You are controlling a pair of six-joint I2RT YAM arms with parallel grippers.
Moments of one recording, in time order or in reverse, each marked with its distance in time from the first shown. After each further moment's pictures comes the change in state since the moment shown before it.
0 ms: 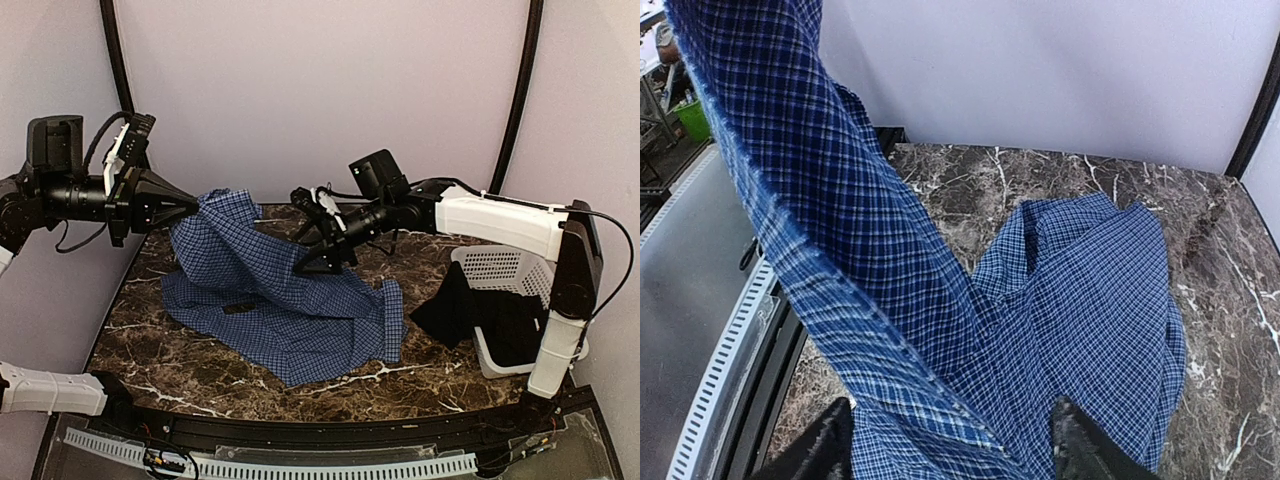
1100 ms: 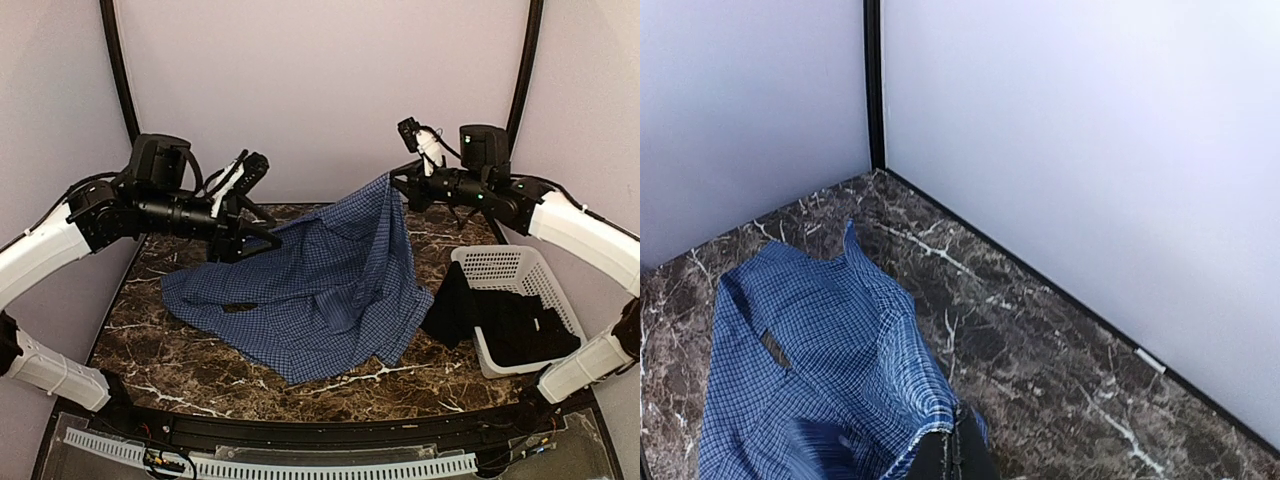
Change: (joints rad) left arm -0.244 0.282 -0.072 0.196 -0.309 -0.069; right arm -0.232 -0.446 -0.270 0.209 0.595 0.325
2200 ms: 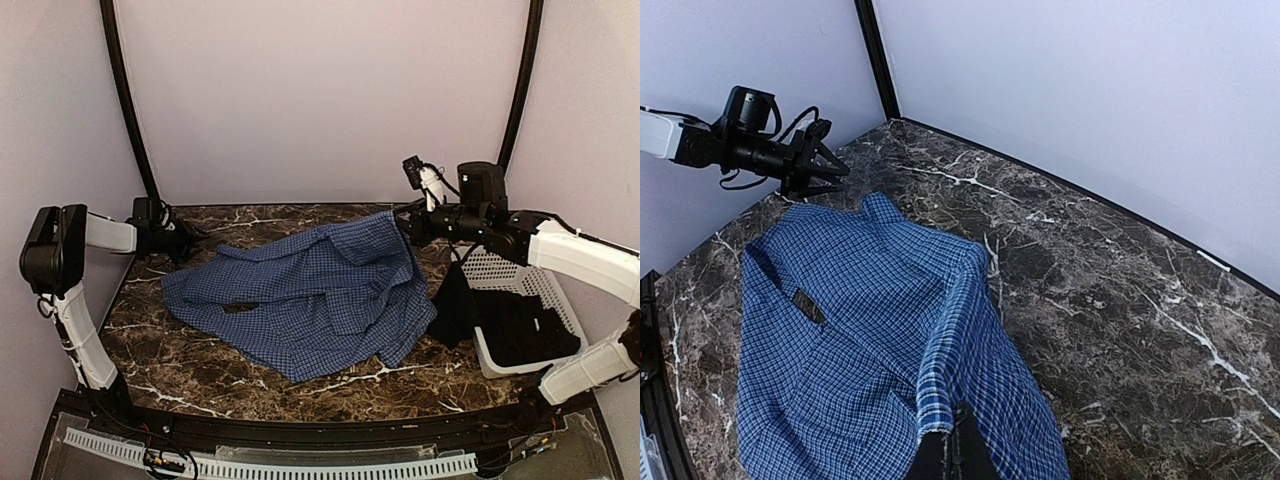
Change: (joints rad) left arm 0.840 0.576 -0.320 0.701 0.083 -1.113; right arm 0.000 -0.079 -0.289 0.095 -0.026 0.173
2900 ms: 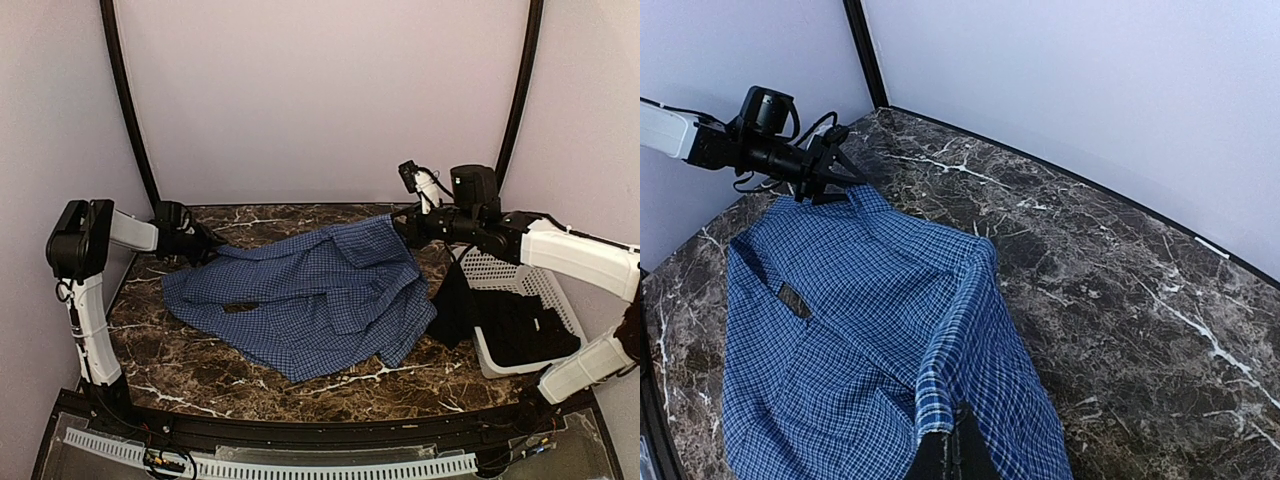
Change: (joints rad) left arm -0.066 0.220 0.143 0.028 0.011 -0.045; right arm -0.007 0.048 0.000 0.015 0.017 0.000
